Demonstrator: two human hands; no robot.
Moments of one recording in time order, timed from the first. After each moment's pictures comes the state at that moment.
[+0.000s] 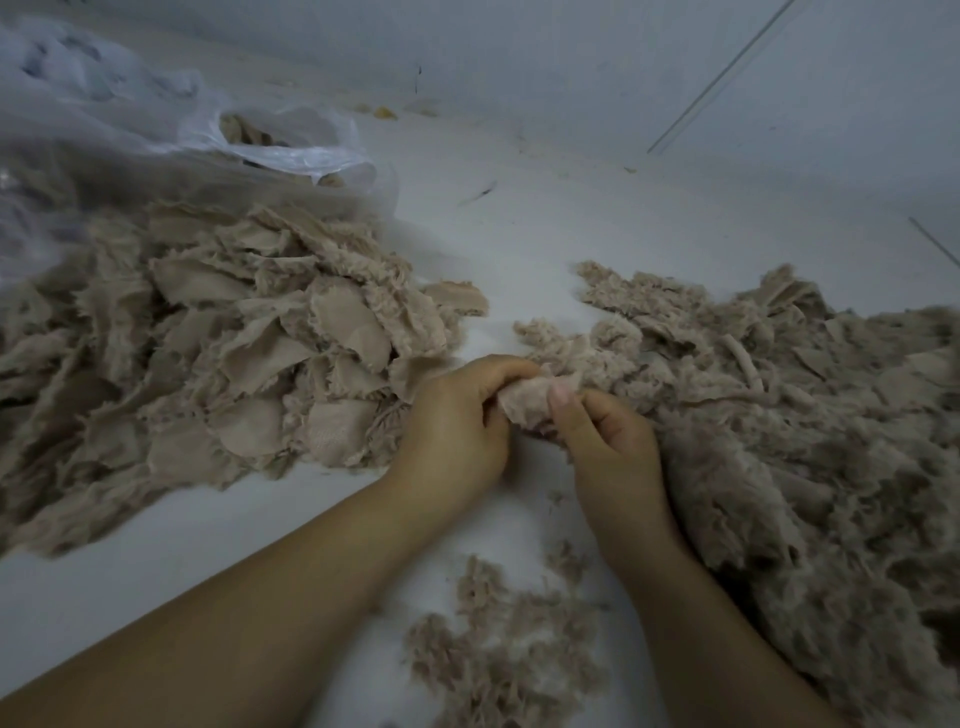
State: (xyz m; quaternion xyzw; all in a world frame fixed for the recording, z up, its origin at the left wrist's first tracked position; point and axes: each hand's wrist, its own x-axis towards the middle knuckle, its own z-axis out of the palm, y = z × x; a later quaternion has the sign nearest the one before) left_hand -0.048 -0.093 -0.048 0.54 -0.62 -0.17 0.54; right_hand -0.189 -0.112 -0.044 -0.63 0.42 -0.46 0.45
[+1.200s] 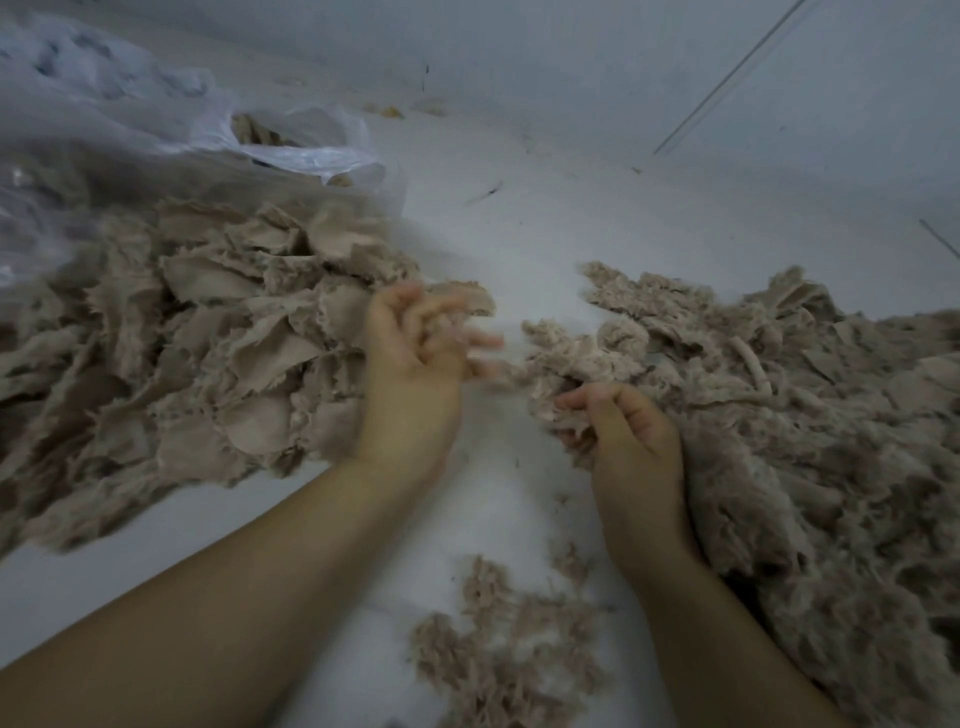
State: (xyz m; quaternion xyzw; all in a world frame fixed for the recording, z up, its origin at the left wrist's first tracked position) left_hand -0.035 -0.100 -0.027 0.43 -0.34 -0.36 0.76; right_hand -0.190 -0.116 -0.045 -0.55 0.47 -0.53 0.44
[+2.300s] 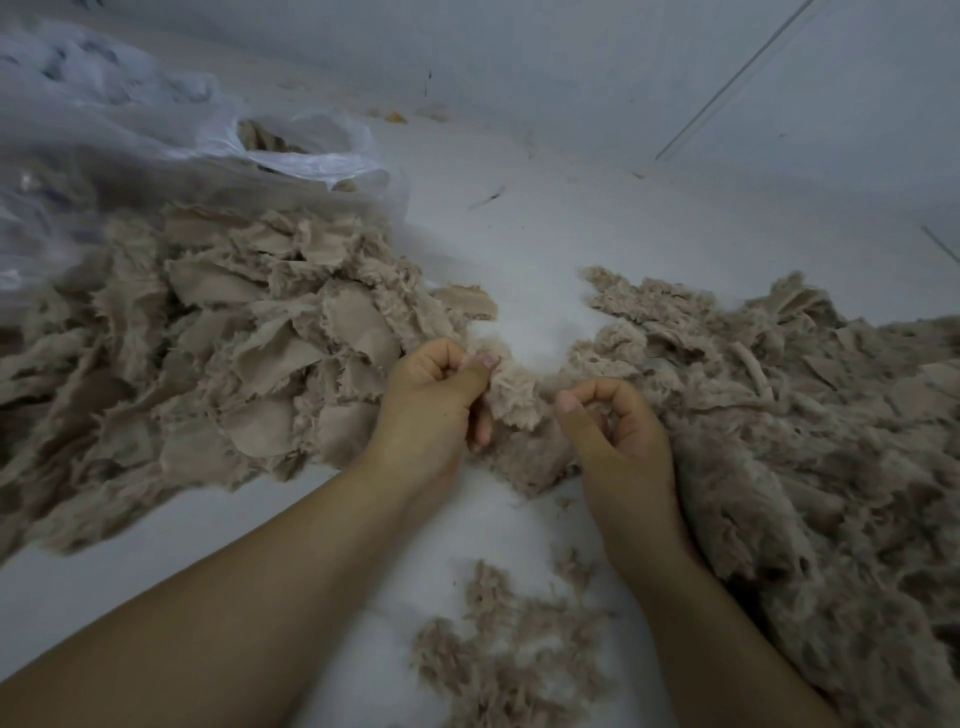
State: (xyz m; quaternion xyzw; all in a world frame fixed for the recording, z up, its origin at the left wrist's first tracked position) left_hand -0.039 -0.100 -0.039 0.45 -0.32 -0.46 0.69; right_hand -0.189 -0.117 -0.051 -0.60 0.42 -0.50 0.46
